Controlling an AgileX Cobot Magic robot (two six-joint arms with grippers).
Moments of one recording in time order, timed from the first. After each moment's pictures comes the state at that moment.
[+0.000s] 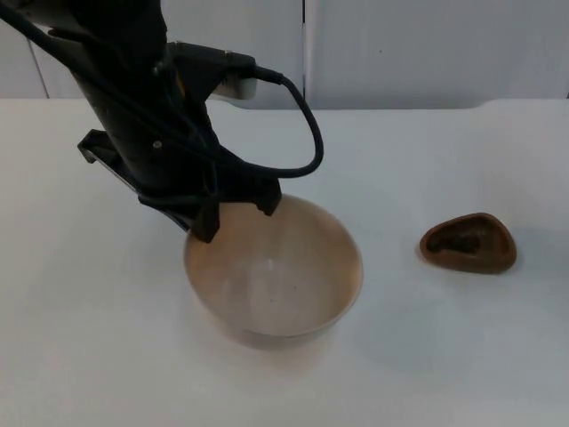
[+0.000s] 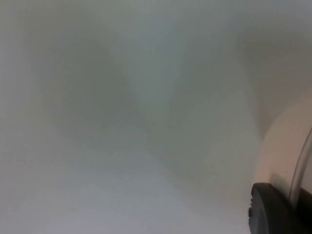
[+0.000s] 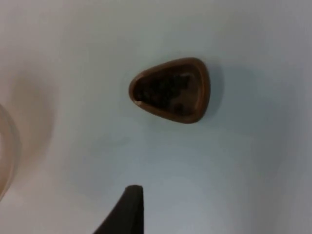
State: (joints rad) right arm 0.27 1.42 -1.13 0.04 0.90 0.09; left arm -0.51 1.84 -1.15 -0.01 0.68 -0.07
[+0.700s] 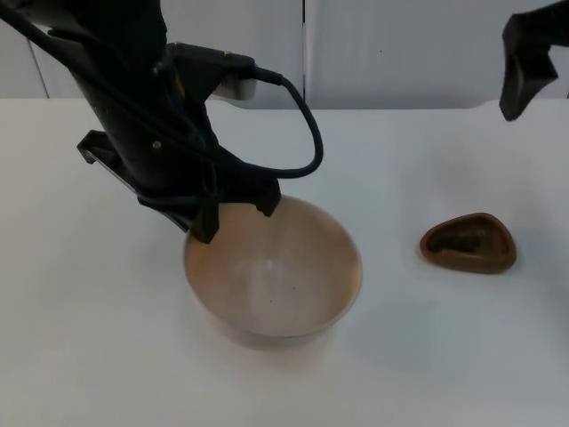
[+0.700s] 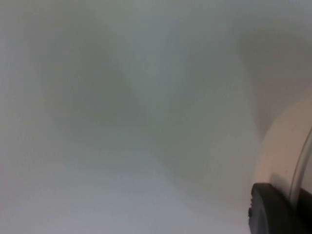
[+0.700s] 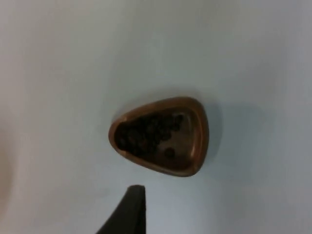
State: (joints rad) right arm 0.34 1.78 -1.42 -0.10 0.95 0.22; left arm -0.51 1.84 -1.15 -0.01 0.68 -0.07
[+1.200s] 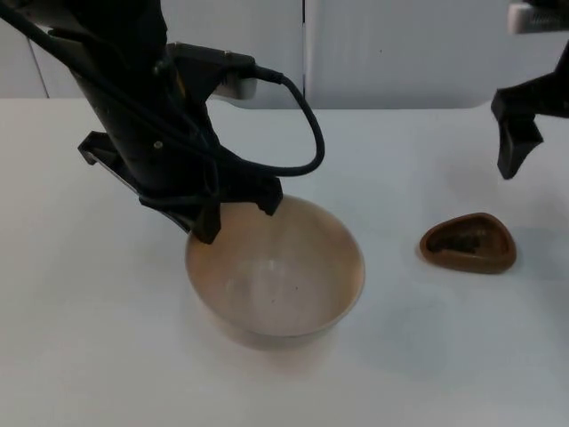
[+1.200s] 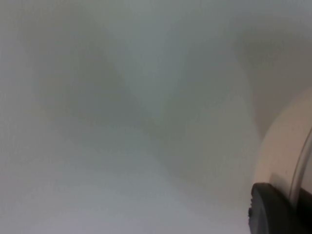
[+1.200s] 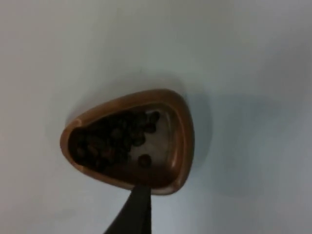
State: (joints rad) right arm 0.29 1.95 -1.43 -0.11 0.89 0.22; left arm -0.51 1.84 -1.15 -0.03 0.68 -0.07
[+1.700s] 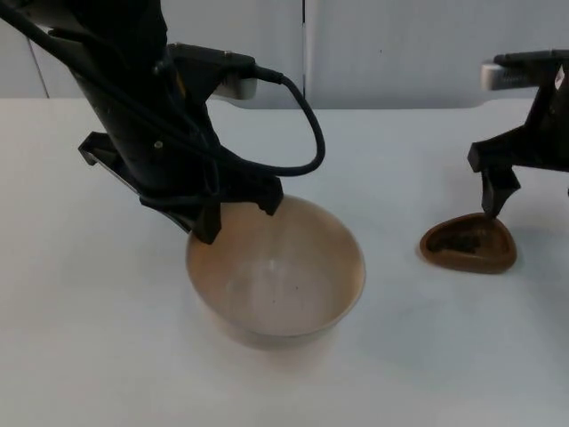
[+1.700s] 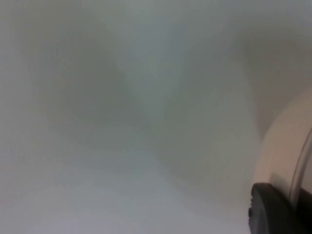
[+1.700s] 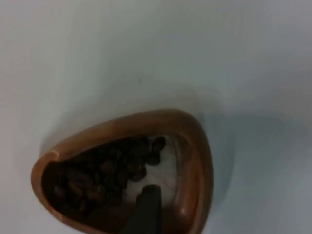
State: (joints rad) right arm 0.29 2.08 -1.43 -0.12 0.79 0.22; left arm -0.51 1.84 -1.15 -0.03 0.68 -0.07
